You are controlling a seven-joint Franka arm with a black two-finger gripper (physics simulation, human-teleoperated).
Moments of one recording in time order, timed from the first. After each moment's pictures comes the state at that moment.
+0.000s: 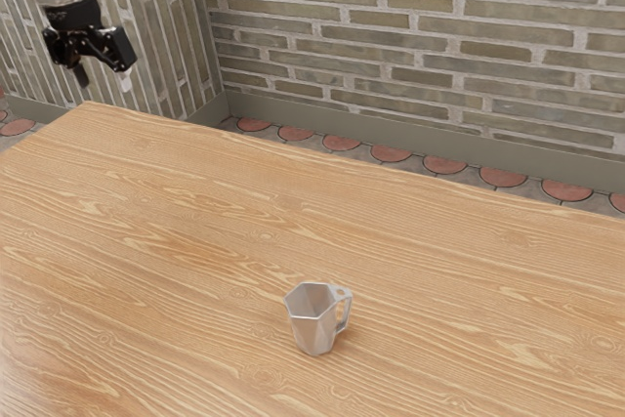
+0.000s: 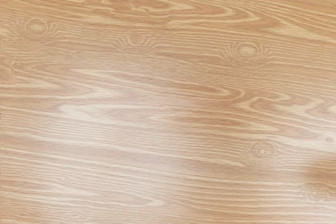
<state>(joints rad) 0.19 0.03 0.09 -1.50 -0.04 1.58 0.16</state>
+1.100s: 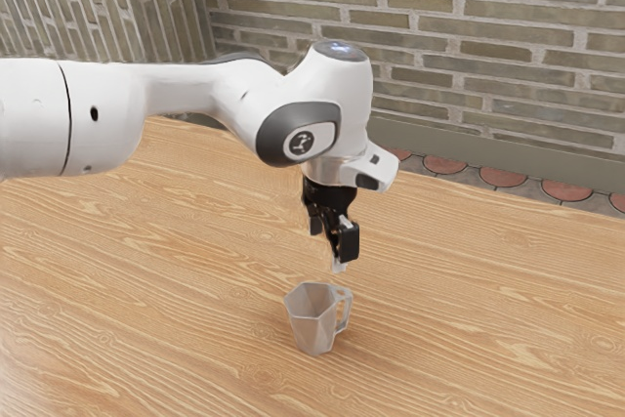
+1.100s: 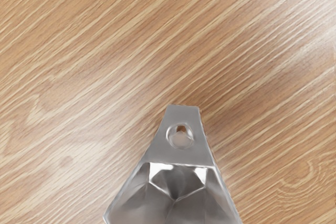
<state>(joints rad) -0.46 0.27 0.02 -1.73 0.09 1.89 0.19</state>
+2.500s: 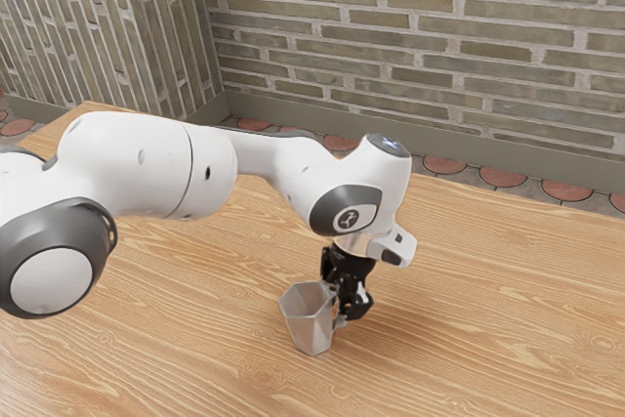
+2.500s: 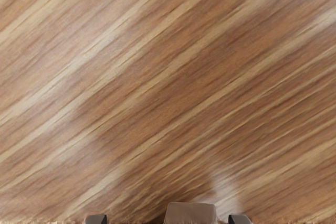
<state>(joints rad) -0.46 0.59 0.03 -1.61 0.12 1.89 0.15</state>
